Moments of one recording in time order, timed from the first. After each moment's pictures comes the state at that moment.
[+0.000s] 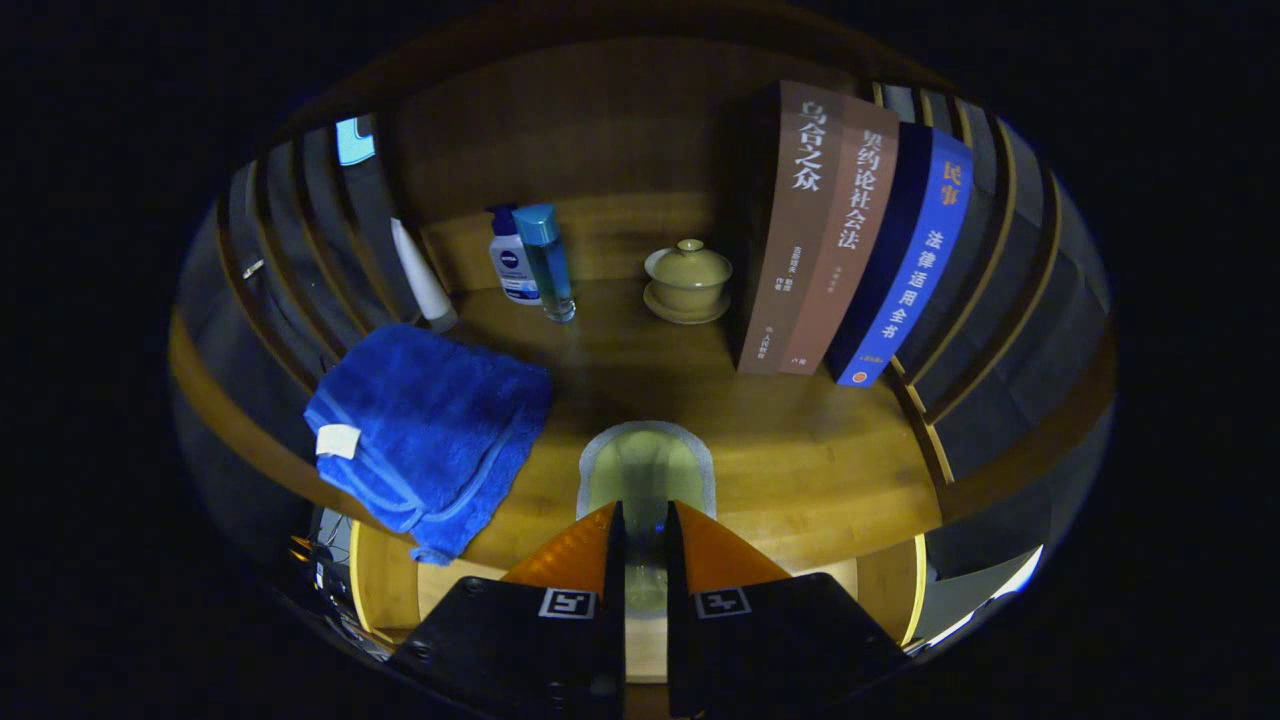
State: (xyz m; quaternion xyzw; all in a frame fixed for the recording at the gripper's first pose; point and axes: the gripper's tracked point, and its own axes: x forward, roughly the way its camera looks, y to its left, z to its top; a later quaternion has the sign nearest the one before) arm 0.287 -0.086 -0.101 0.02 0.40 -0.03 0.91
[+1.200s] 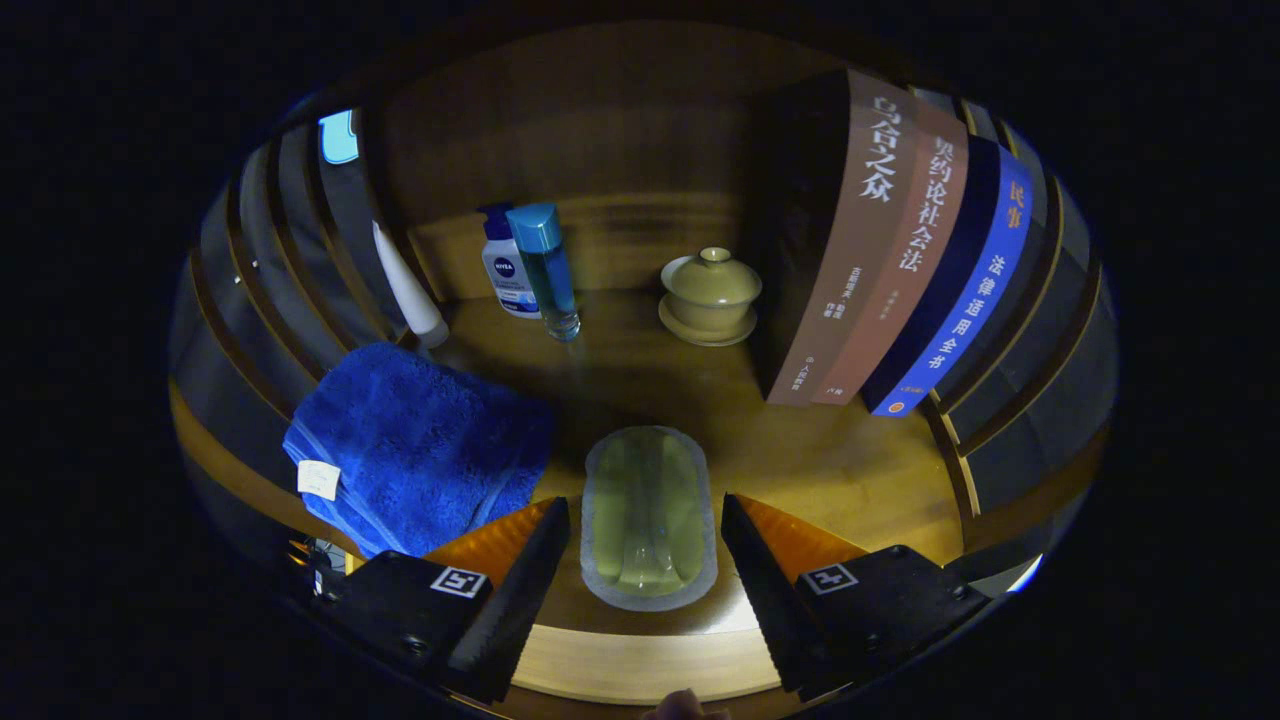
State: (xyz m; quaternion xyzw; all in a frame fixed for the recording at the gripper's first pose) arm 0.311 -0.078 -0.104 0.03 0.38 -0.02 0.92
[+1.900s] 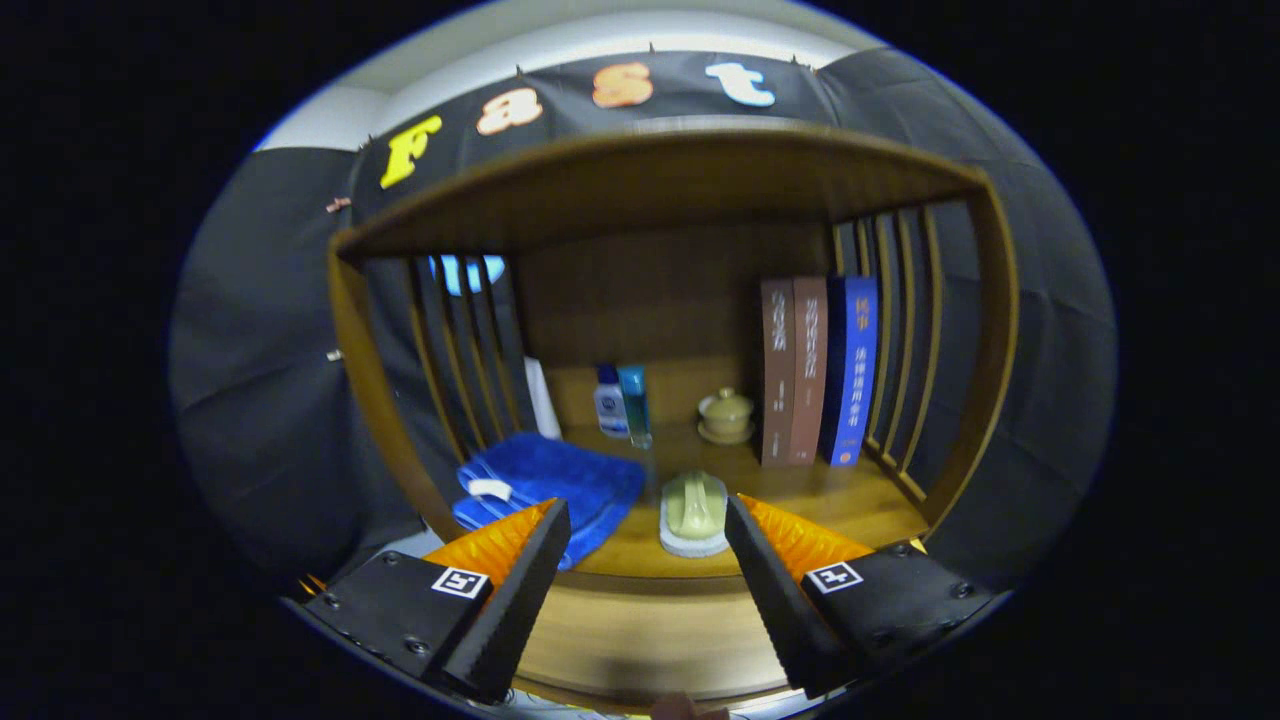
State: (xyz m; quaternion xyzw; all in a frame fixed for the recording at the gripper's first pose) arm 0.151 -0.042 0.043 0.07 0.07 0.03 0.99
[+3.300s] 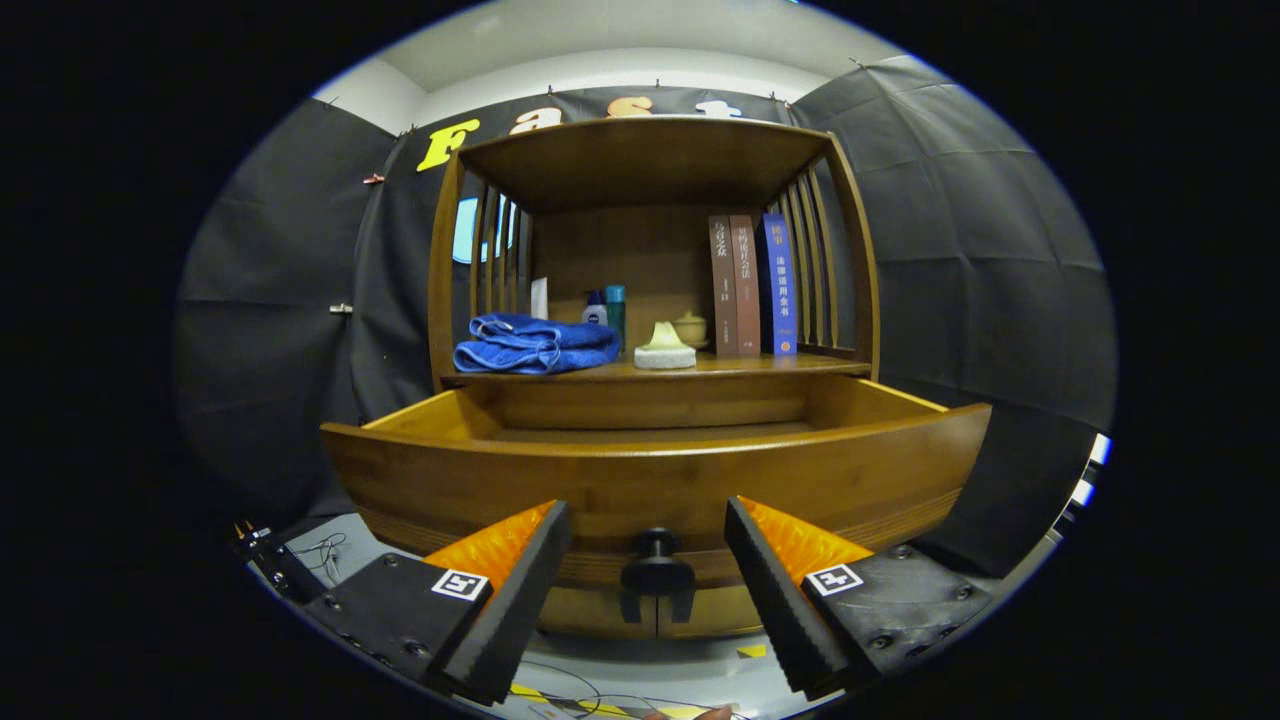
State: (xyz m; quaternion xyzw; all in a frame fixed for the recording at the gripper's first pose) arm 0.008 -0.041 -0.210 0.02 0.05 -0.01 1.00
